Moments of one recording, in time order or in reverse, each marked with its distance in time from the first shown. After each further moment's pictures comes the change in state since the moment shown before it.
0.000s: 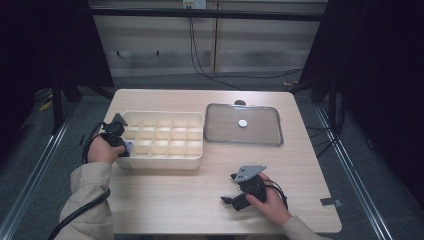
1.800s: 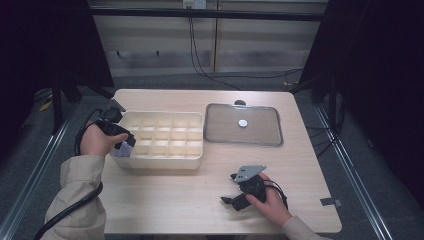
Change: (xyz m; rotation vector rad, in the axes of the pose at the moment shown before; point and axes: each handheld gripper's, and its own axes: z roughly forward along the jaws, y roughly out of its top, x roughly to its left) left arm -0.016 0.010 -0.054 -0.121 -0.025 0.040; right arm 0.000 0.000 0.000 -0.002 0.001 -0.004
